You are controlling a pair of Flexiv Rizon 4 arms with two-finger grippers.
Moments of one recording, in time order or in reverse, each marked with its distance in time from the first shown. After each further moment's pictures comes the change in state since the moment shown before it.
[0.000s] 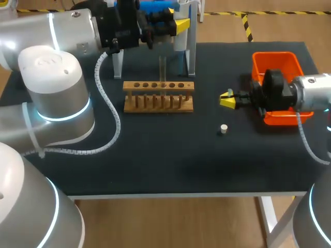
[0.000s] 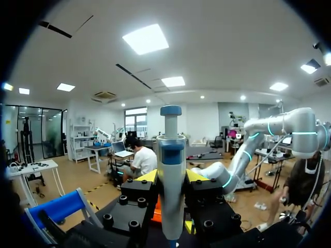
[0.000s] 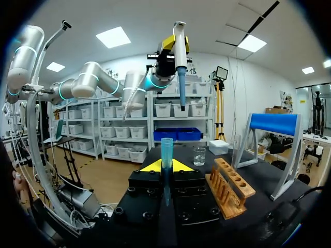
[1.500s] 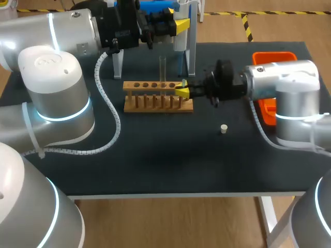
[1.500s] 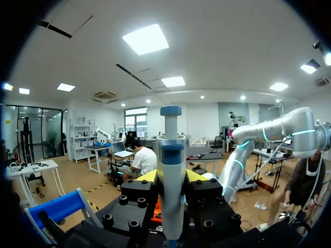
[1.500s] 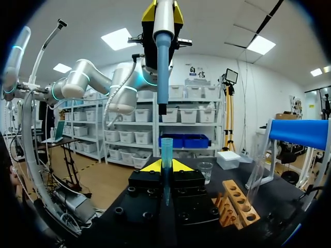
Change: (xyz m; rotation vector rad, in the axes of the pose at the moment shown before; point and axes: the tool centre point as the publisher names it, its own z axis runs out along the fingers) left arm 0.000 0.000 0.000 0.000 0.000 0.000; right arm -0.035 0.011 0.113 -0.046 0.085 -0.029
